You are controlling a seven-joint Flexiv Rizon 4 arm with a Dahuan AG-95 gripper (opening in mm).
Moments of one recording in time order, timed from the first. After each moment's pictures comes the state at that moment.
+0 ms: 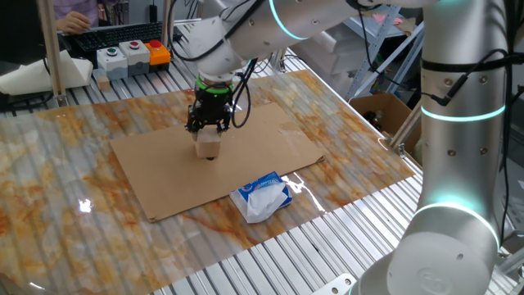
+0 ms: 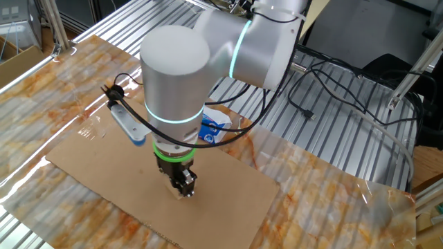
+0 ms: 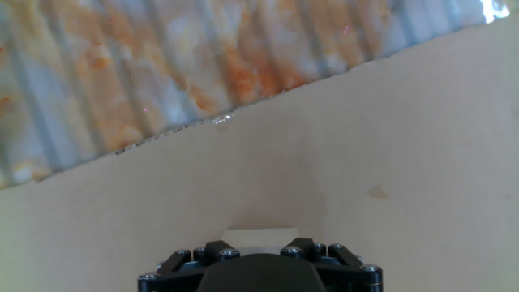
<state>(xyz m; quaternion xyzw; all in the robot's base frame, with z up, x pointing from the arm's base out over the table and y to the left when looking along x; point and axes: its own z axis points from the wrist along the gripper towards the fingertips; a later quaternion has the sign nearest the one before) 0.618 0.028 0.034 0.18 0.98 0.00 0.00</state>
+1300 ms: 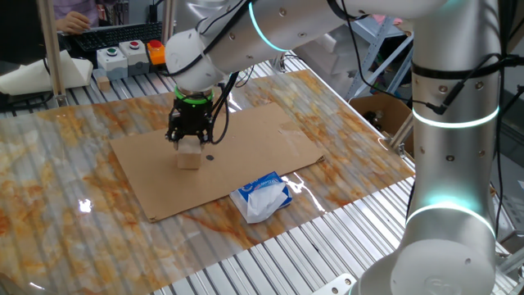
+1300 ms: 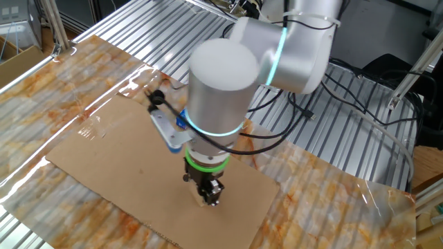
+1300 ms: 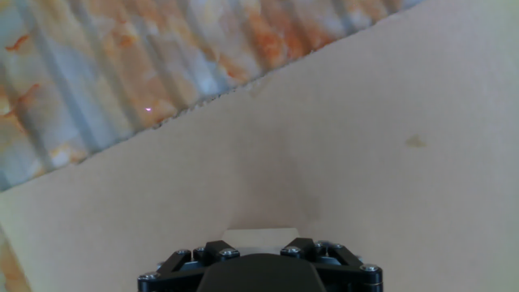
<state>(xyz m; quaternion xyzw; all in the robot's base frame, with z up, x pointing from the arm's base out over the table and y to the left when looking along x) 0.595 0.089 0.036 0.22 0.98 -0.01 0.00</state>
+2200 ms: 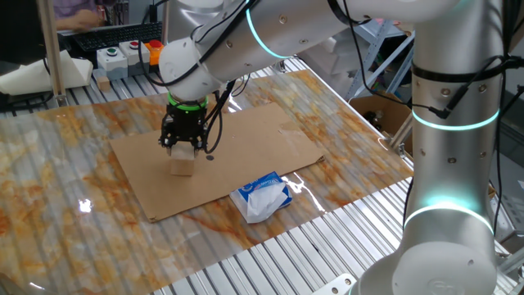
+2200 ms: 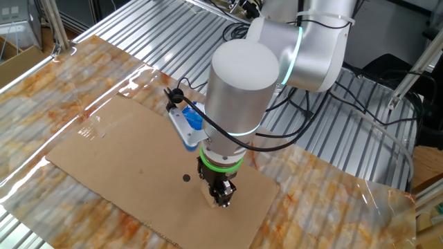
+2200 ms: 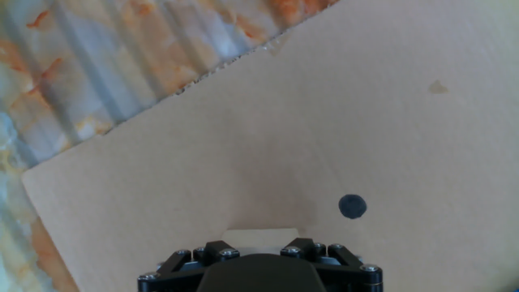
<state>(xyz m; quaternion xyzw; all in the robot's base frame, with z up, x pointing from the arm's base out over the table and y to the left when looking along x) 0.586 0.108 0.035 0.25 0.97 -0.01 0.01</state>
